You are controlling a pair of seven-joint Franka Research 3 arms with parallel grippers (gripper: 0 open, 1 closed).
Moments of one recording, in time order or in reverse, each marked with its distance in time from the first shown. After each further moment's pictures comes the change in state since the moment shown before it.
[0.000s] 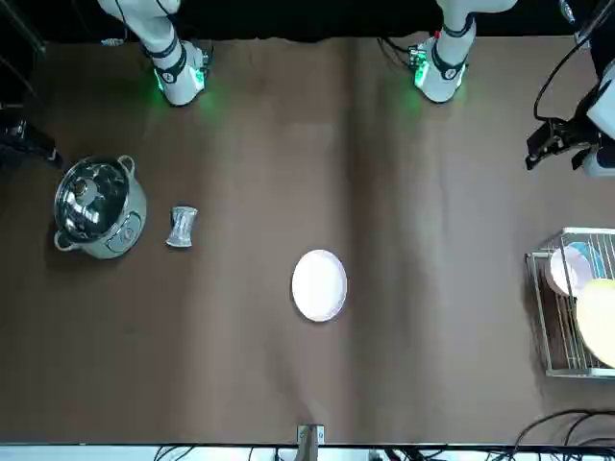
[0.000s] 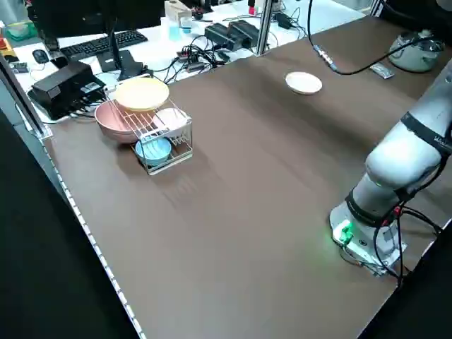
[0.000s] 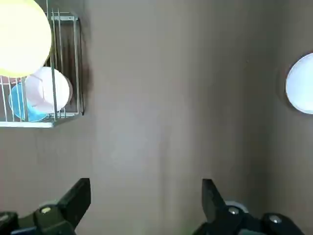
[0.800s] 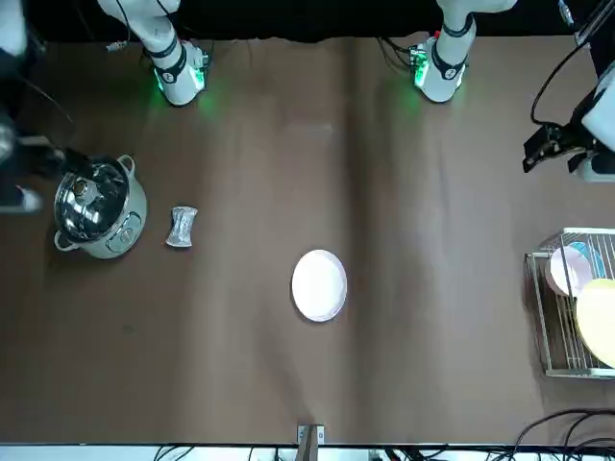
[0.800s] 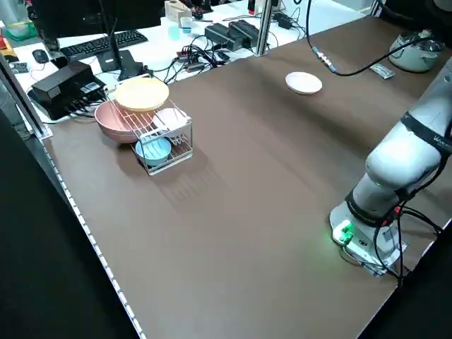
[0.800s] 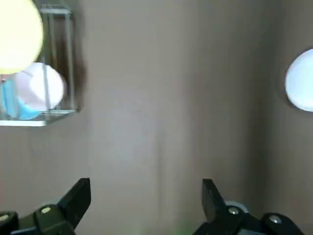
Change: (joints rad) left arm 0.000 0.021 0.000 -0.022 -0.029 0.016 -0.003; right arm 0.059 0.095 0.004 -0.111 0.000 0.022 0.055
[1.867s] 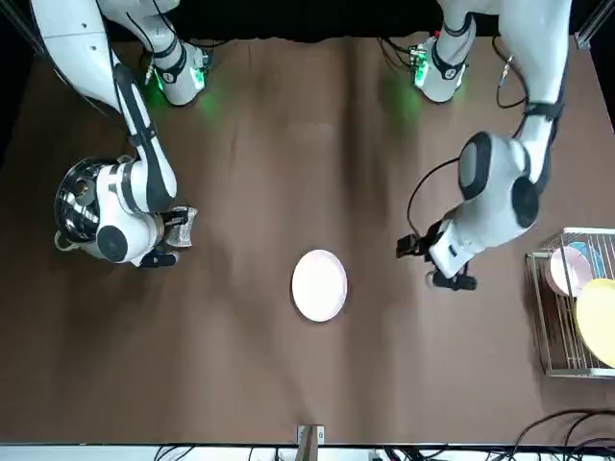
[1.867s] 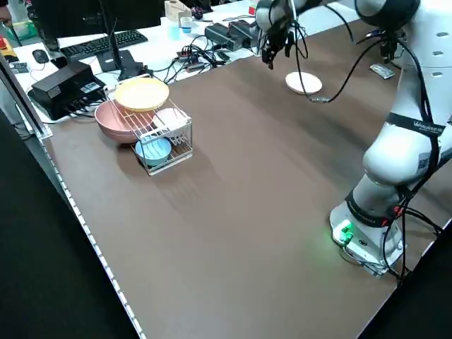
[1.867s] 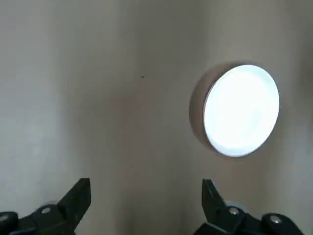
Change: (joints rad) left arm -0.097 0.411 -0.151 -0.173 -0.348 0.617 -0.043; right arm 0.136 0.330 0.005 -0.374 0.015 0.434 0.033
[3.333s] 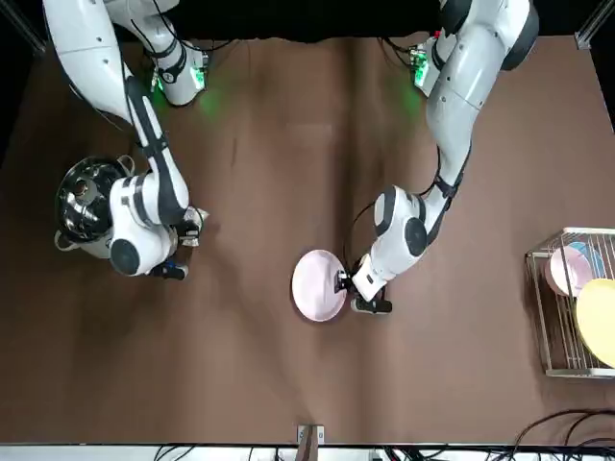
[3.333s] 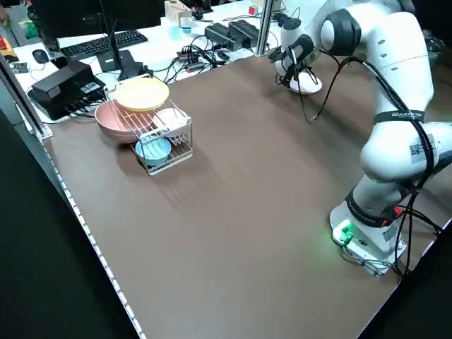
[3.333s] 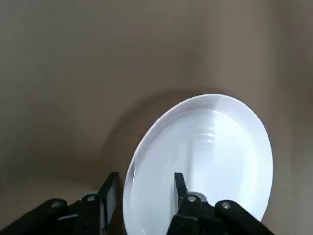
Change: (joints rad) left arm -0.130 0.432 -0.132 0.189 -0.009 0.472 -0.093; right arm 0.051 0.069 0.000 0.143 0.125 -0.056 0.196
